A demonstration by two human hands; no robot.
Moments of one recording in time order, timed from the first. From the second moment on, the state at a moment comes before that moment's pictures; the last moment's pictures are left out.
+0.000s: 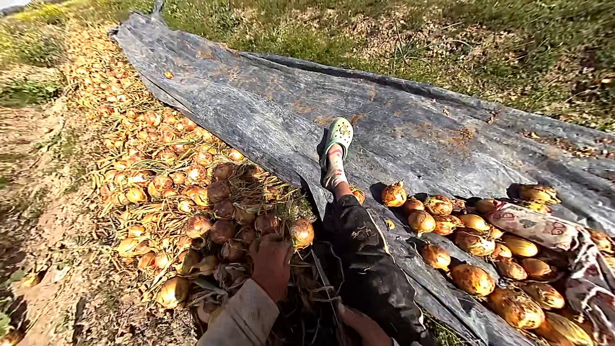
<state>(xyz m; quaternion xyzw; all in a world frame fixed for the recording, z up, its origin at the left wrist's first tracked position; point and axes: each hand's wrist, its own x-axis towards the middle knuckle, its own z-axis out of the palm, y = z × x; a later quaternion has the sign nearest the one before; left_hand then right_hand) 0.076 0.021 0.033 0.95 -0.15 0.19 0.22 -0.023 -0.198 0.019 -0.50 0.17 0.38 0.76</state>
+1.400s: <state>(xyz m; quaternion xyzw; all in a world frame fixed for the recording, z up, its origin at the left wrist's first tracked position) 0.151 0.030 -0.021 0.90 -0.07 -0.43 -0.07 -0.010 -0.274 0.042 -0.61 0.10 0.00 0.78</state>
